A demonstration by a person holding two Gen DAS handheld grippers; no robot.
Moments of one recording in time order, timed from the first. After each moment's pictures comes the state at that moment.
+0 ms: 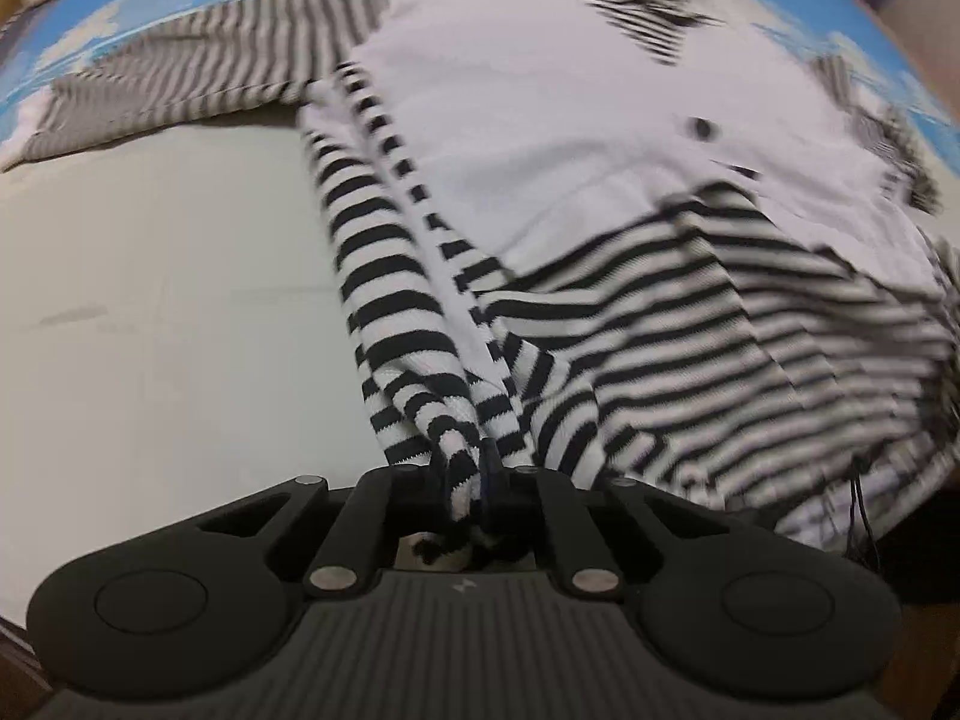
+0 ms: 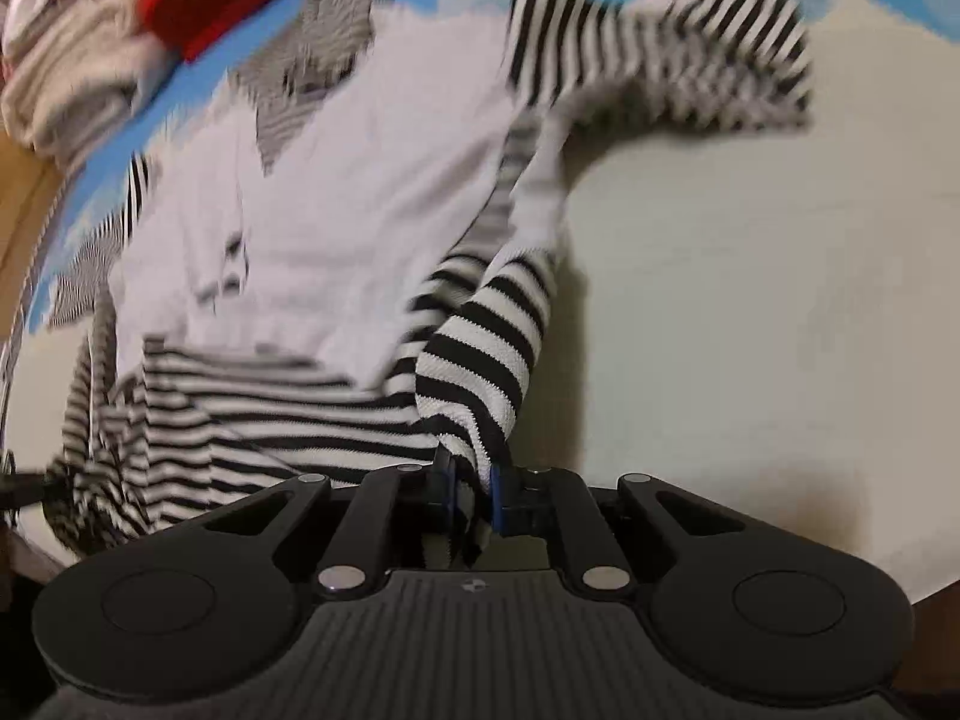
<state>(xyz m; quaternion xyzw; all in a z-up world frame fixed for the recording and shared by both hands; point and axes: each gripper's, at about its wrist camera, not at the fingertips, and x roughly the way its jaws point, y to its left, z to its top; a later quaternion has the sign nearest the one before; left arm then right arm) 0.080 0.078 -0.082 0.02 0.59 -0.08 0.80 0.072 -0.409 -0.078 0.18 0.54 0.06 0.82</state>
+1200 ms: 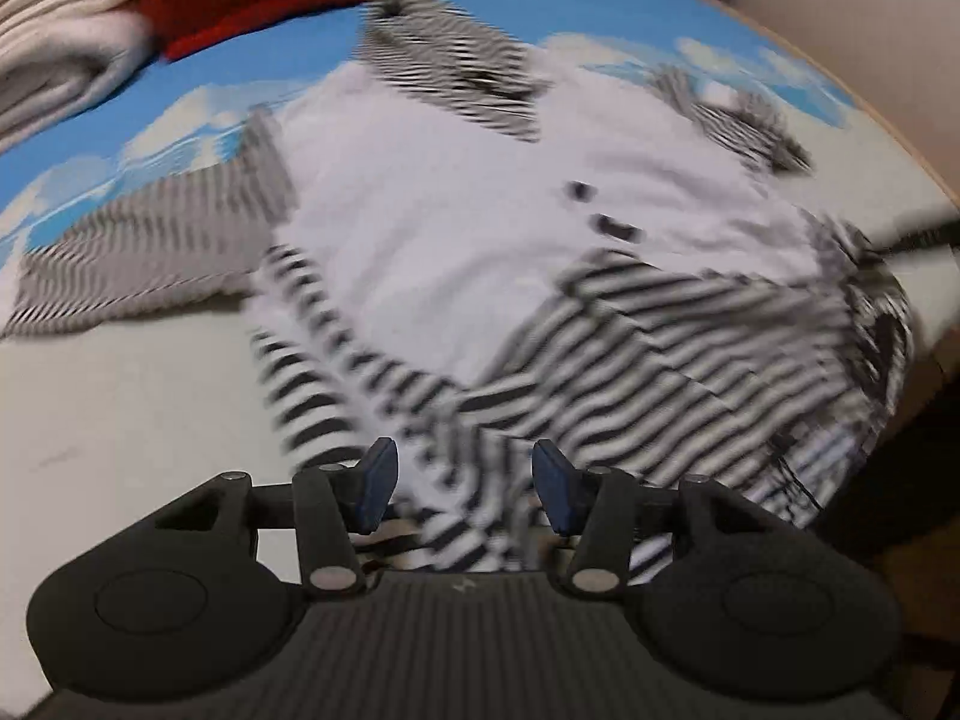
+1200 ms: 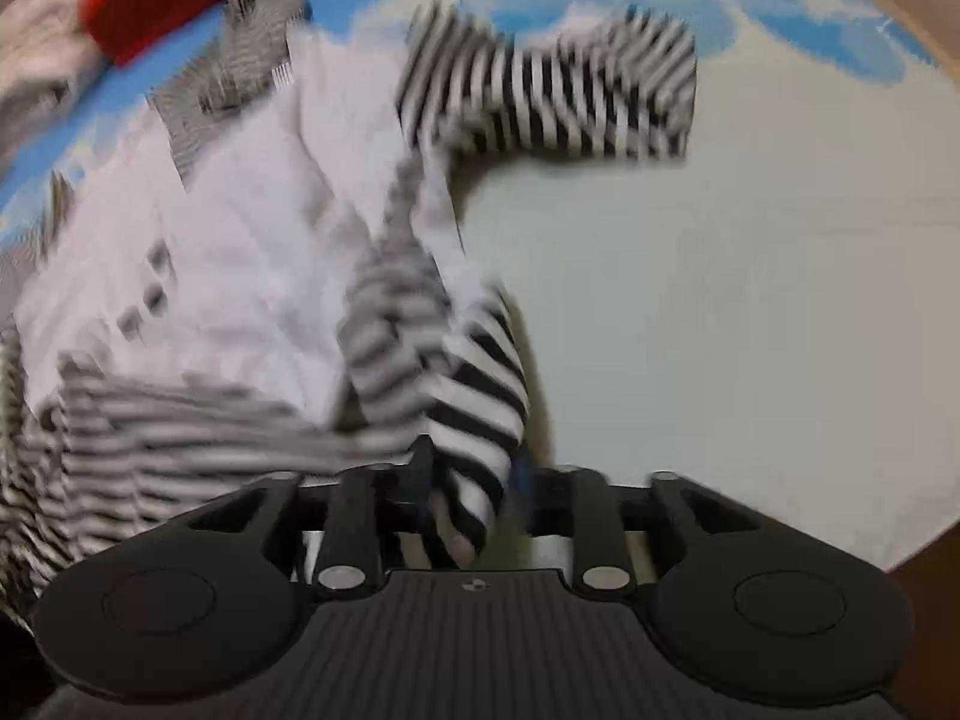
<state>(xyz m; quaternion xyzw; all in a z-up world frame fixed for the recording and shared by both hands) 0.047 0.028 -0.037 0.11 0.48 -0.18 0.85 0.056 -0.426 -0.075 0.12 0.52 -0.01 0.85</state>
